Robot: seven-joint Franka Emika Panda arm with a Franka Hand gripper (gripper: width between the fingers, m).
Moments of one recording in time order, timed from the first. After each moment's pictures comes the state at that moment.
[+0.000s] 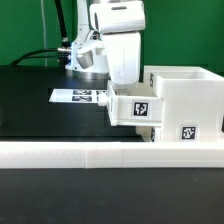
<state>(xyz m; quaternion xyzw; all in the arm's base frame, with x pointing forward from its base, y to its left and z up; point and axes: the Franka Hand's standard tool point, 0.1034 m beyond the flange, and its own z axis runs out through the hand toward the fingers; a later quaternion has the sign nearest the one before) 0.539 0.007 0.057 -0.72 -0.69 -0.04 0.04</state>
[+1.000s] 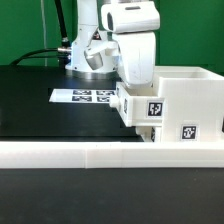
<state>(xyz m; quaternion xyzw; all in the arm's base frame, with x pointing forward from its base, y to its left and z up) 0.543 0.022 0.057 -0.70 -0.71 -0.05 0.03</state>
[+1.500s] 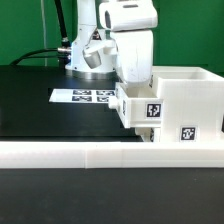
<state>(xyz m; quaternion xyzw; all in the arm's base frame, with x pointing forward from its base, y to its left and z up) 0.547 0.021 0.066 -0.70 -0.71 -0.05 0.02</state>
